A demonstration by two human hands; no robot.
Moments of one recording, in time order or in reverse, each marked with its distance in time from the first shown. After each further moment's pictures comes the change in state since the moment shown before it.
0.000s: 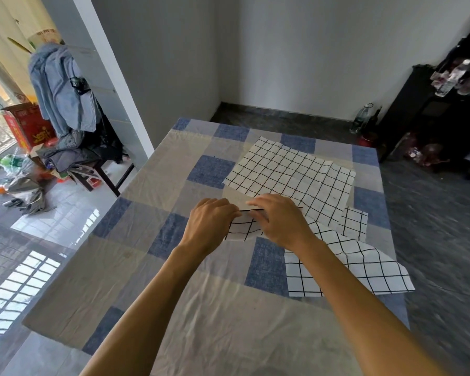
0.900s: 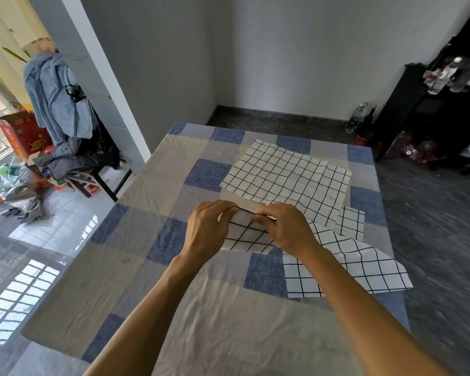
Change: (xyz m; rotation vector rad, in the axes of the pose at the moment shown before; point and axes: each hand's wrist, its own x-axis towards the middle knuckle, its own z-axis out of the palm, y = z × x) left_hand -0.004 0.016 -0.002 -0.302 0.206 -0.132; right_hand -0.018 0.015 0.000 0.185 0.053 0.084
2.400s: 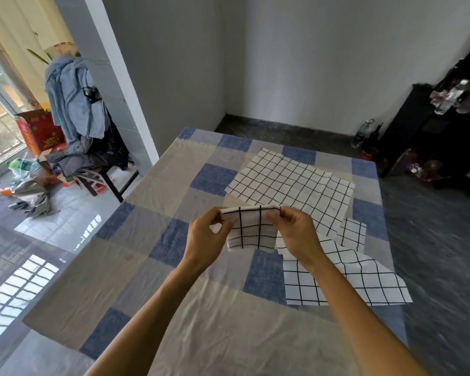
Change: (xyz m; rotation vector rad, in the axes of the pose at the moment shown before) left_hand -0.024 0.000 -0.003 -0.283 0.048 -0.313; right_hand -0.015 -0.023 -0.014 0.717 0.093 0.348
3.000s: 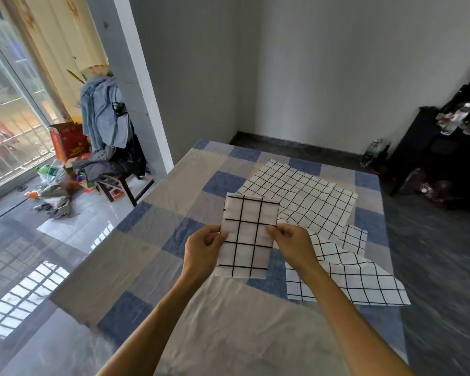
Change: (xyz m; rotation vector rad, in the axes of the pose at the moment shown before) left_hand -0.070 0.002 -0.020 -0.163 0.052 -0.257; right_hand -0.051 0.006 0.009 -0.153 0.037 0.104
